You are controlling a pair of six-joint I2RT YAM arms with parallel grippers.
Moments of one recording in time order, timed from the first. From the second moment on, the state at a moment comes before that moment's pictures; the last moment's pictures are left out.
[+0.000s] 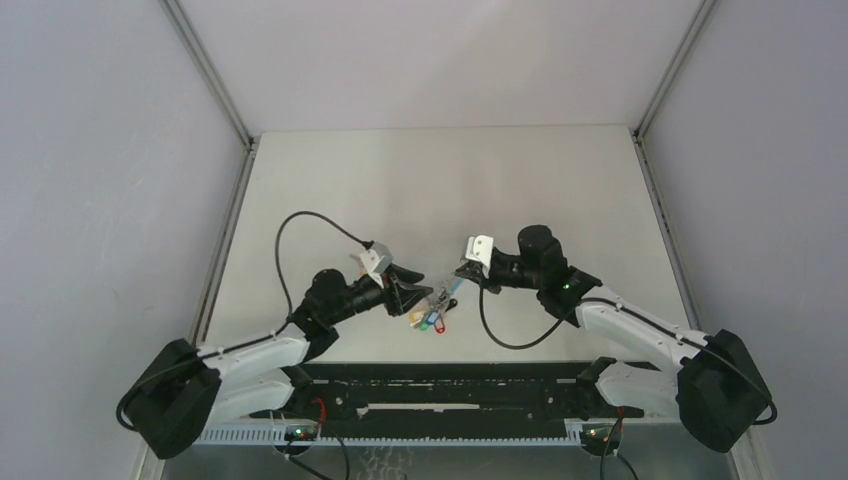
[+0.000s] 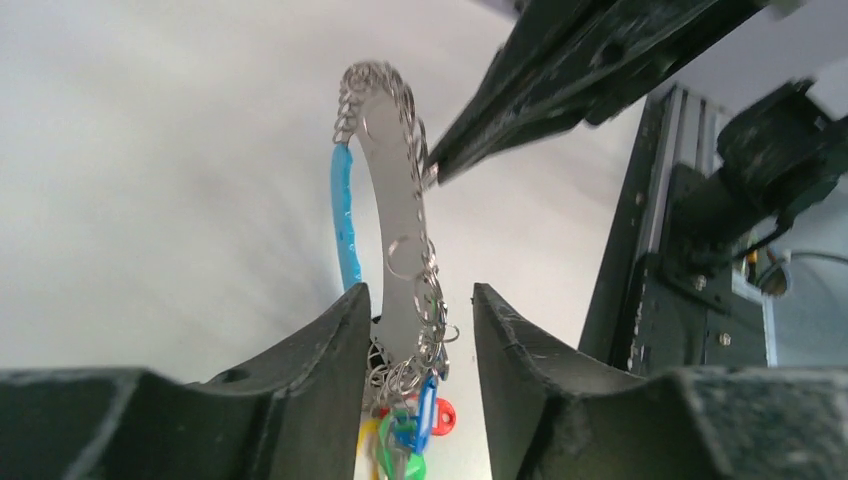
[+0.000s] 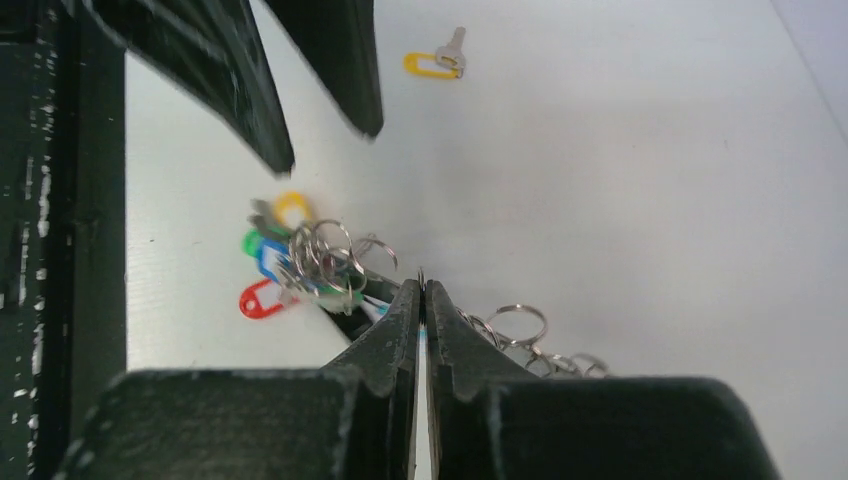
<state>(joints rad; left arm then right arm) -0.71 1.10 0.25 0.76 0.41 -0.26 0.67 1.12 0.60 0.10 -0.53 -0.50</state>
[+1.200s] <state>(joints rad) -0.66 1.35 0.27 1.10 0.62 -0.14 0.53 1.33 0.65 0.28 -1.00 -0.33</state>
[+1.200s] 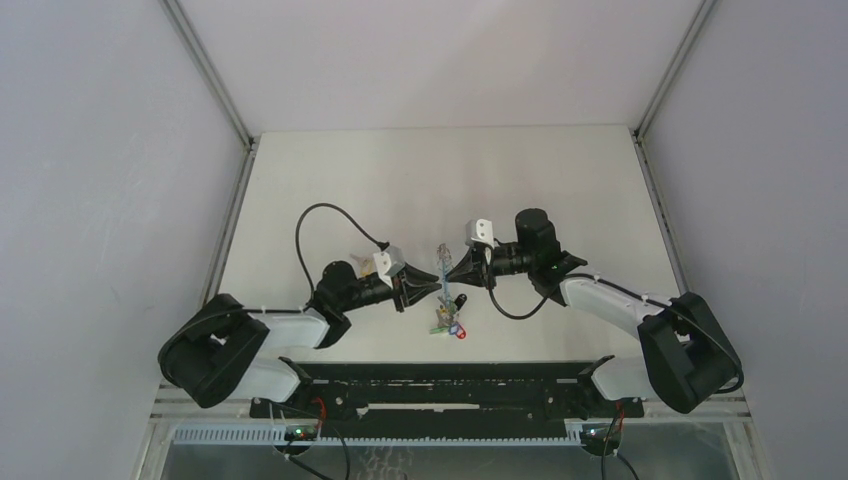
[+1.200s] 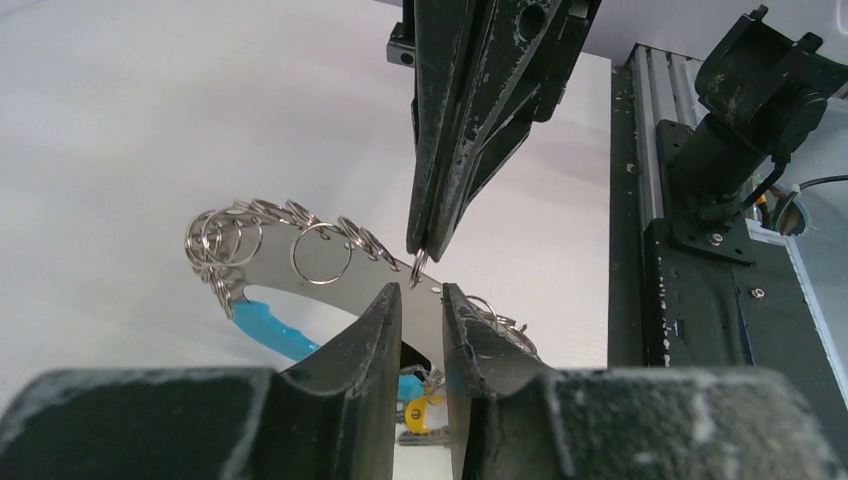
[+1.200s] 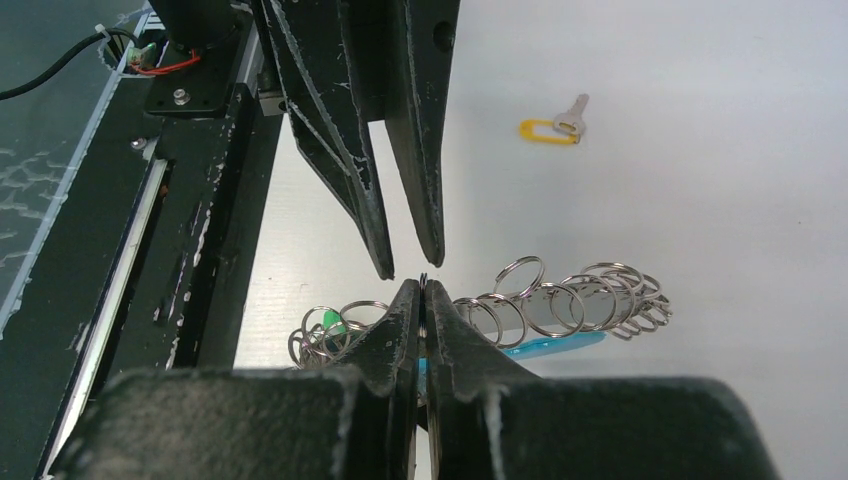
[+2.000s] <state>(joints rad) -0.67 1.43 0.33 1.11 0.69 -0.13 0.54 1.34 0.66 0.26 -1.03 -0.33</state>
